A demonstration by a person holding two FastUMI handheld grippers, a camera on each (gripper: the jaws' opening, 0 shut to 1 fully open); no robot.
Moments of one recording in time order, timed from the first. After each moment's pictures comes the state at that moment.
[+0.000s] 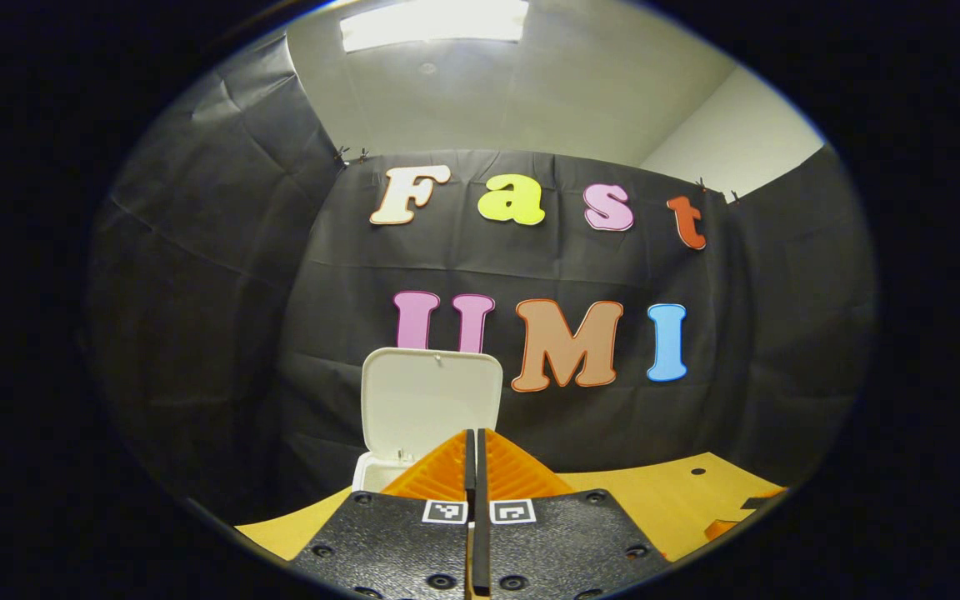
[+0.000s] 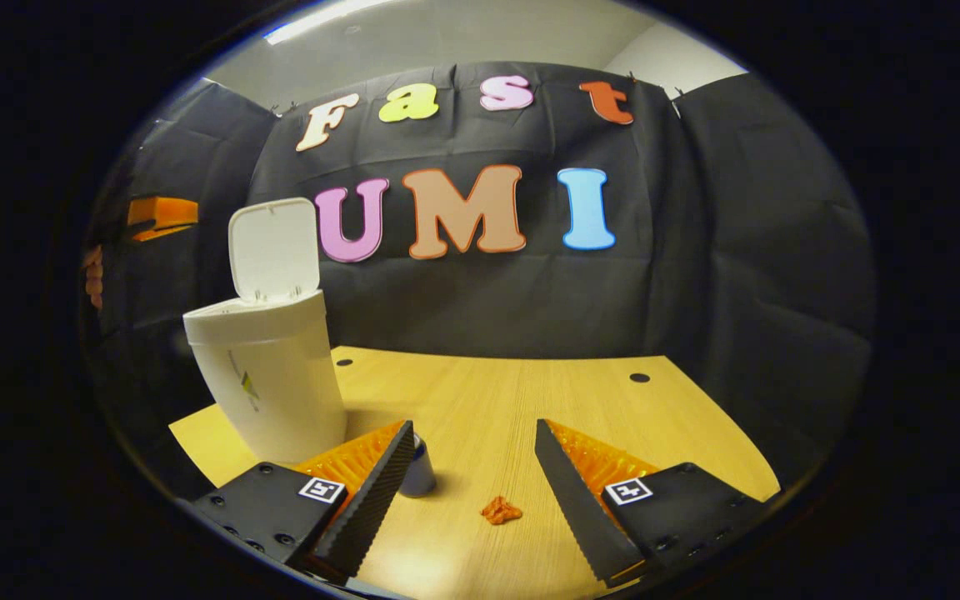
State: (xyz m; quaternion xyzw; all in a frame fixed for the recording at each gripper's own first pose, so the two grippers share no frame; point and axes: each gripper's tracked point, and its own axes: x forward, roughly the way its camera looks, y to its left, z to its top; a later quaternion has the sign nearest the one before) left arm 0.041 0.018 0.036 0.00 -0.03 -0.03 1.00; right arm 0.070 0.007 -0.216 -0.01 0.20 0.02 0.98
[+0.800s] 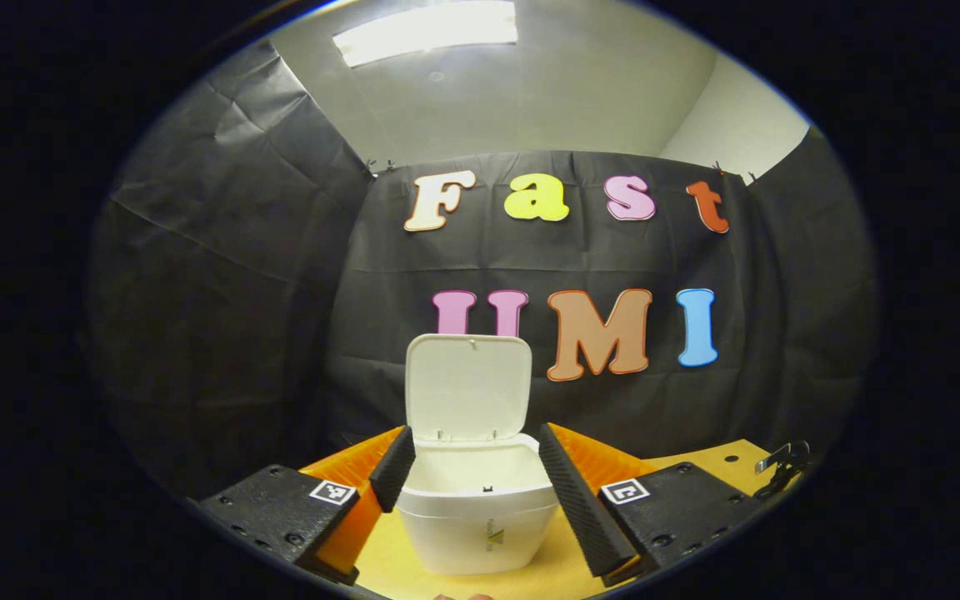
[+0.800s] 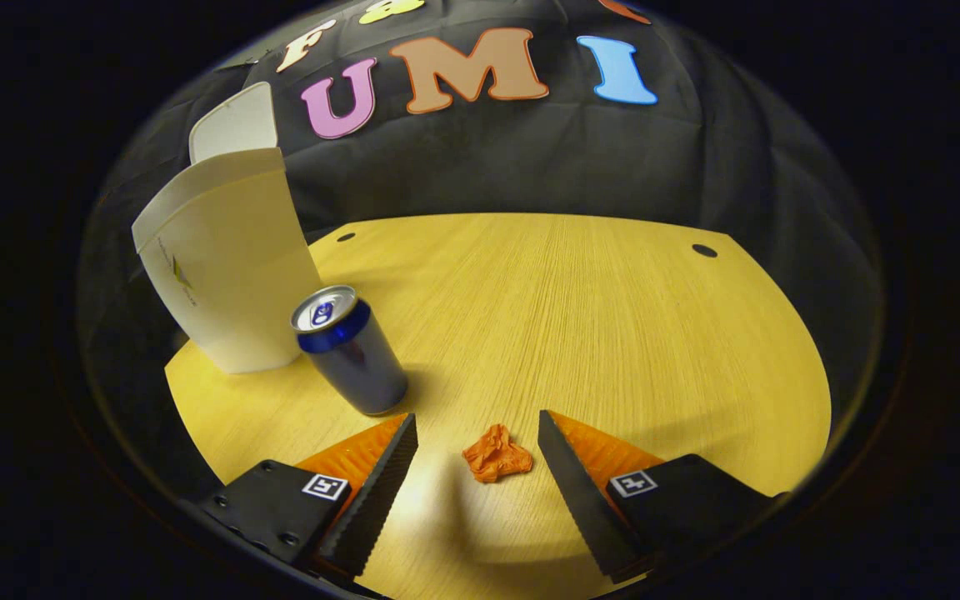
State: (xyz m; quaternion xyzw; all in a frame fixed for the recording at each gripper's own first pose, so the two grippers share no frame) left arm -0.004 0.048 0.034 0.04 -0.06 0.07 0.99; right arm 0.106 -0.016 -0.379 0.00 0.42 0.08 0.90
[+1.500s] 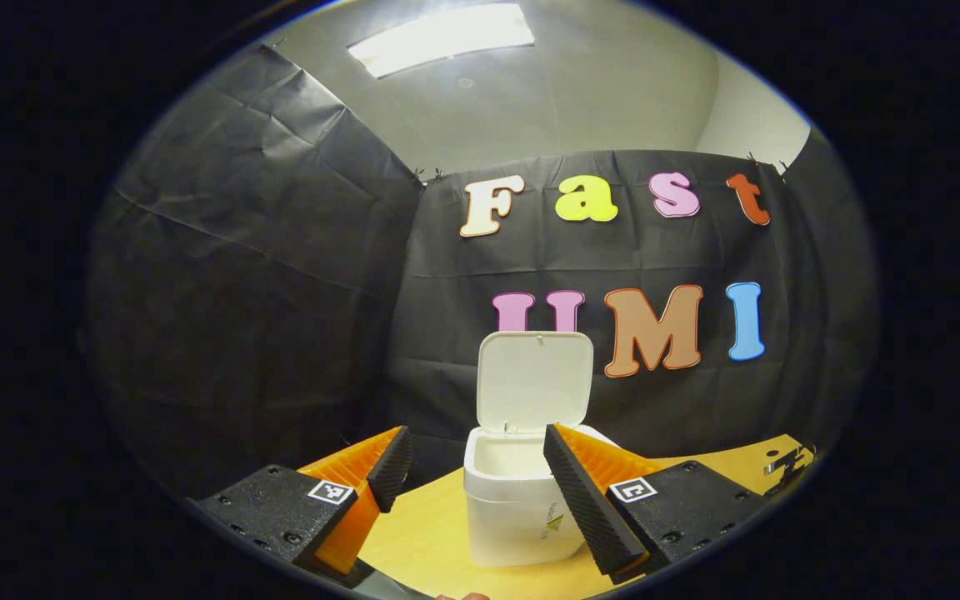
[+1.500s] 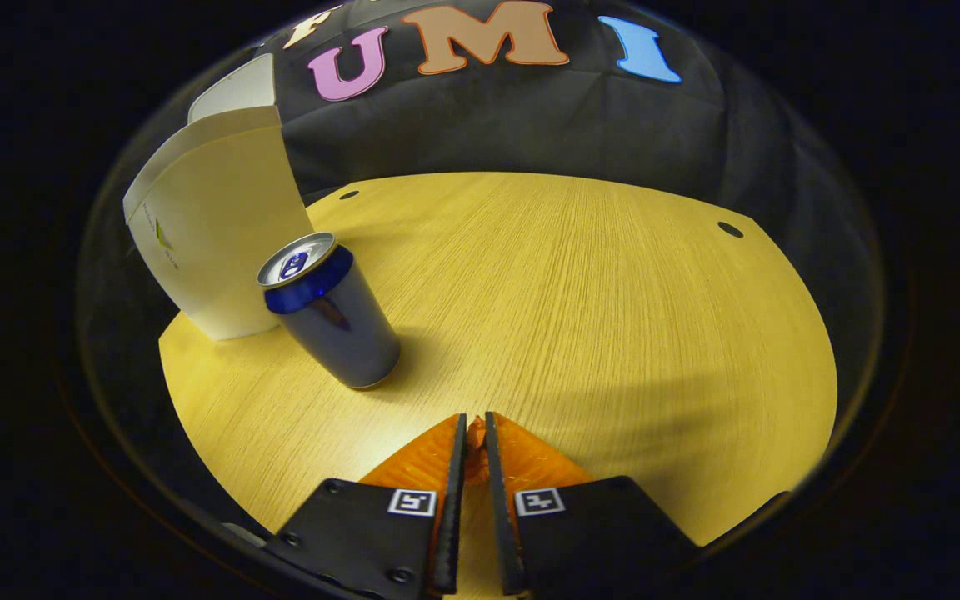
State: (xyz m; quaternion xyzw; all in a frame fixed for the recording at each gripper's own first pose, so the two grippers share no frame) left arm -0.043 0.089 0.021 0.05 -0.04 0.15 0.99; right arm 0.108 -0.015 -0.403 -0.03 0.46 0.10 0.88
